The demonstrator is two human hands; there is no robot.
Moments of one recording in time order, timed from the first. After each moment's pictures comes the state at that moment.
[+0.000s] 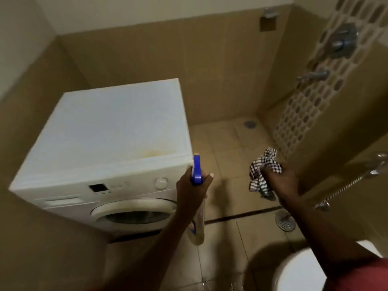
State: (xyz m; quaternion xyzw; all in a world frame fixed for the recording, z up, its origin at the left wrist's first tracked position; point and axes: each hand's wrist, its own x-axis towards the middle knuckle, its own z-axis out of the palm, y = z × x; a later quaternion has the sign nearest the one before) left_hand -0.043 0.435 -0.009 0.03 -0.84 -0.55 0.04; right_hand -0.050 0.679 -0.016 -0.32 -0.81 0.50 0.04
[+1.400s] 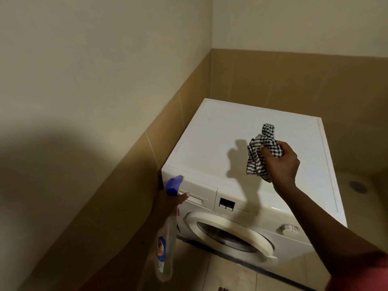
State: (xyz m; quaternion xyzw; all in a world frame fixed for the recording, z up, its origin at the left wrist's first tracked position) left_hand -0.008 -0.013 0.027 0.34 -0.74 -0.58 -0.02; right_hand -0.173 0.234 0.089 -0.03 -0.79 0.60 0.10
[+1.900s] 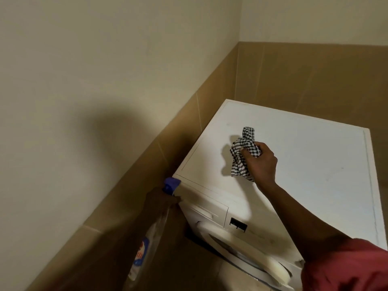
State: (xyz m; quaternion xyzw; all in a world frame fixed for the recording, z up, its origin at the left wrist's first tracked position) left_hand -0.047 -0.058 0.043 0.48 -0.78 -0.39 -0.08; right_hand -0.243 0.147 0.062 0.05 -0.80 0.60 -0.02
